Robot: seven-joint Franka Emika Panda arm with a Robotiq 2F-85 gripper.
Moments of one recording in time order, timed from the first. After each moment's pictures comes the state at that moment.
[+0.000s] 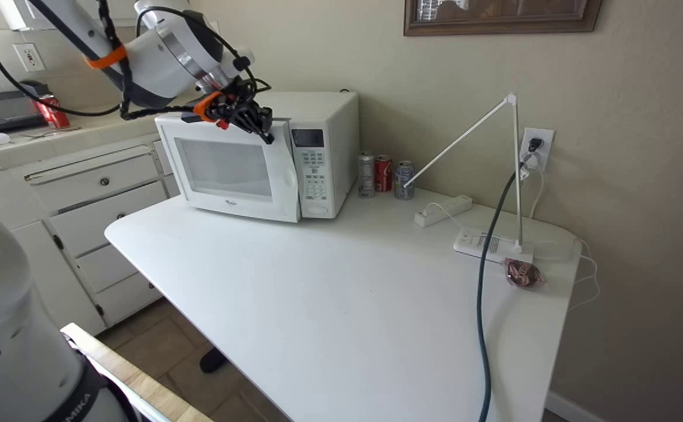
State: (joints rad) arm 0.05 -0.05 0.22 -2.36 -0.71 2.70 0.80
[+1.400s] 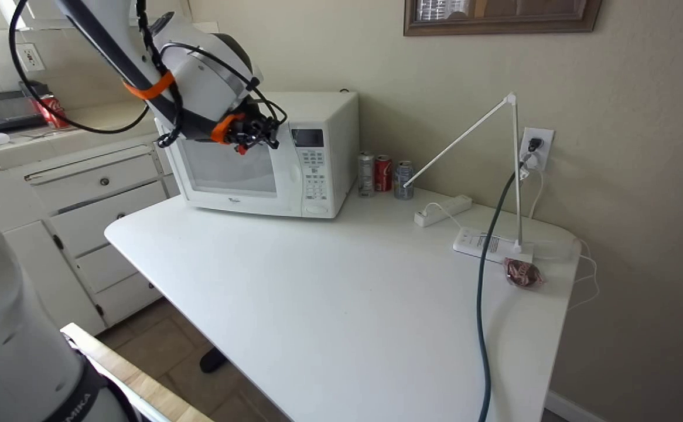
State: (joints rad) arm -0.03 0.02 0.18 -2.38 -1.20 3.00 1.18
